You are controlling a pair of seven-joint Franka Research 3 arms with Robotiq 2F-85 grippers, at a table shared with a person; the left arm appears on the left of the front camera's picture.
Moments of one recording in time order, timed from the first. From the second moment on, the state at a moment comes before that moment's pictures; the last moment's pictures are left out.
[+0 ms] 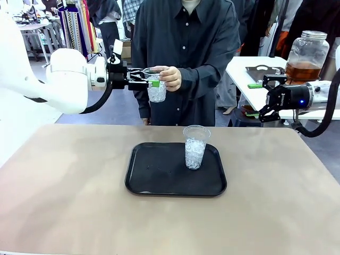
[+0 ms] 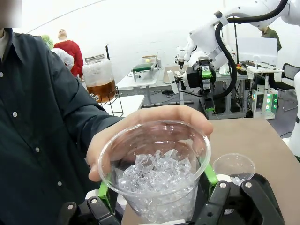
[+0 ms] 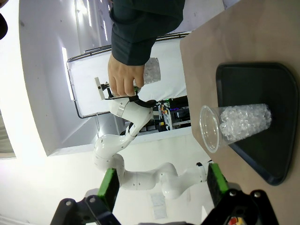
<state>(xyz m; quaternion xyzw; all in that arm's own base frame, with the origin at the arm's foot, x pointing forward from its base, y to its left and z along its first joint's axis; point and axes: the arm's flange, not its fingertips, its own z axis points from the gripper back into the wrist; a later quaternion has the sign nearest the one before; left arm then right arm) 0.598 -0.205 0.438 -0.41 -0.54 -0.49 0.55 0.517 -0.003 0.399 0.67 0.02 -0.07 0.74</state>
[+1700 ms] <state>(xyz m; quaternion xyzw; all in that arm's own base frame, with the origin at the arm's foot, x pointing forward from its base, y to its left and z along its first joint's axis) 0.599 -0.201 0.437 -0.41 -0.54 -0.49 0.55 0.517 -0.003 0.399 0.67 0.02 -0.07 0.74</state>
